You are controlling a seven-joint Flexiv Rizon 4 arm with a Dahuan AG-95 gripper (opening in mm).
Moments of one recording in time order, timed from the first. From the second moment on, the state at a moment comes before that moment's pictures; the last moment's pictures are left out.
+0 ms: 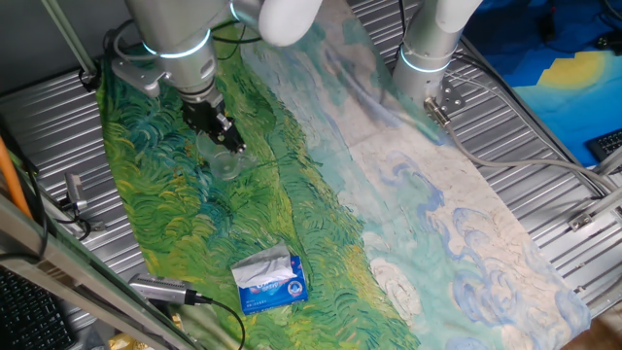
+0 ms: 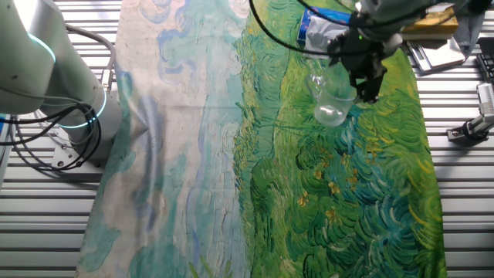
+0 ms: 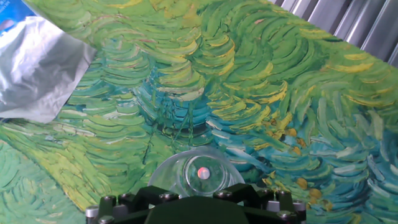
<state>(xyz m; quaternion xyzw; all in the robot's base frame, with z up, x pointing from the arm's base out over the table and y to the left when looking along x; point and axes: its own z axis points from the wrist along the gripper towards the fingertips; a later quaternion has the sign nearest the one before) 0.555 0.029 0.194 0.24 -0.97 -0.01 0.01</state>
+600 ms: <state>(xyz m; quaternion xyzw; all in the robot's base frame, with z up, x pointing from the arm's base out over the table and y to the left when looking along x) 0.545 0.043 0.223 0.23 -0.97 -0.01 0.00</state>
